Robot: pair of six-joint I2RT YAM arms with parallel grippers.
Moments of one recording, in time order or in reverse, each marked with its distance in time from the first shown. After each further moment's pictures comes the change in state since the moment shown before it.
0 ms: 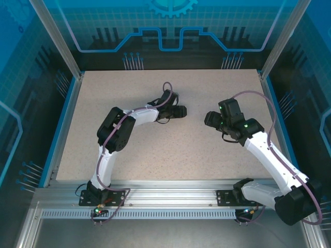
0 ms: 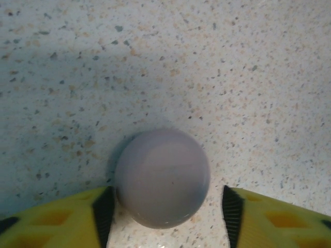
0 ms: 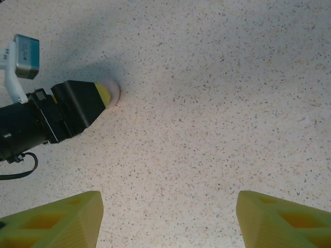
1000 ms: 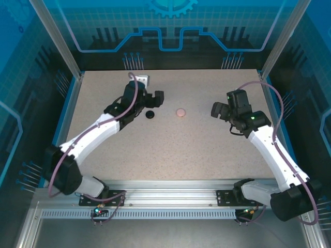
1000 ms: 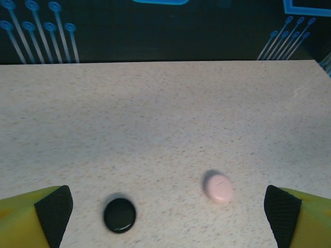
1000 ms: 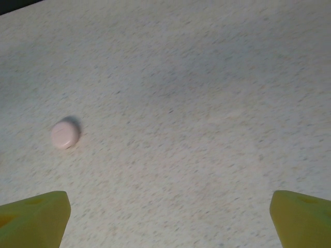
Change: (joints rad) left arm 0.067 -0.806 -0.391 -0.054 -0.359 0.279; right arm -0.127 0.044 0.130 -0.063 0.139 -0.197
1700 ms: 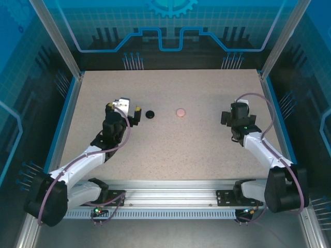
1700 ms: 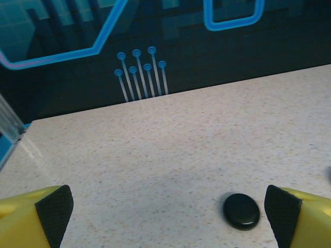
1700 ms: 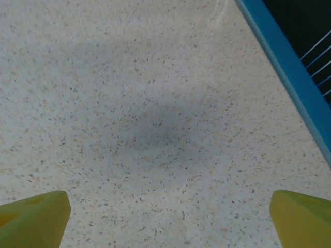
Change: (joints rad) left arm 0.126 -0.296 -0.598 0.547 -0.138 0.361; right arm -0.144 0.088 -0.430 0.620 0.147 -0.337
